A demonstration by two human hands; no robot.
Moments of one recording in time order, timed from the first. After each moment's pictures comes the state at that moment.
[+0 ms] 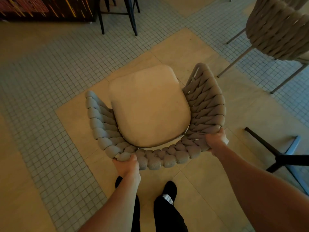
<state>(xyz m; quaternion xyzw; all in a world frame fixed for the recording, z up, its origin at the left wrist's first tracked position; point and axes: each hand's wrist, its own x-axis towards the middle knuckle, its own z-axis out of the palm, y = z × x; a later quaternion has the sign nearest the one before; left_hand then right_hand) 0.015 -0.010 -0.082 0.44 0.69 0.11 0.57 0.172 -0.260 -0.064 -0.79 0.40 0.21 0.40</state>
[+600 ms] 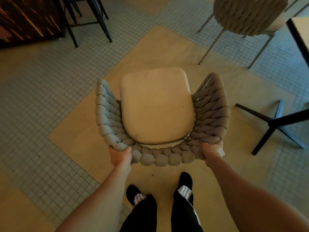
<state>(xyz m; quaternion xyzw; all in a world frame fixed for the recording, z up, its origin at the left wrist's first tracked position) 0.033 0.113 -0.062 0.60 0.57 -0.04 0.56 0.053 -0.183 -0.067 -0.67 0.57 0.11 0.45</state>
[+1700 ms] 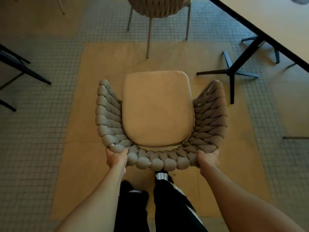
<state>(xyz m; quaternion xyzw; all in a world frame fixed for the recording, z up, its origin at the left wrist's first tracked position) 0.183 0.198 -0.050 0.77 0.32 -0.22 0.50 0.009 -0.037 -0.055 -0.44 0.77 -0.01 0.47</state>
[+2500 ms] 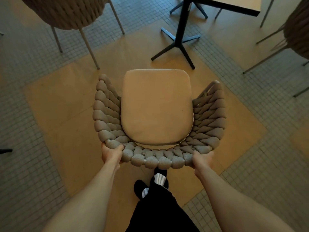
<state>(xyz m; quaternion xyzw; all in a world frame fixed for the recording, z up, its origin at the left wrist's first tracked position) 0.319 0.216 -0.054 0.82 0.09 -0.39 0.41 0.038 0.132 -0.055 -0.18 0.86 -0.17 0.45</state>
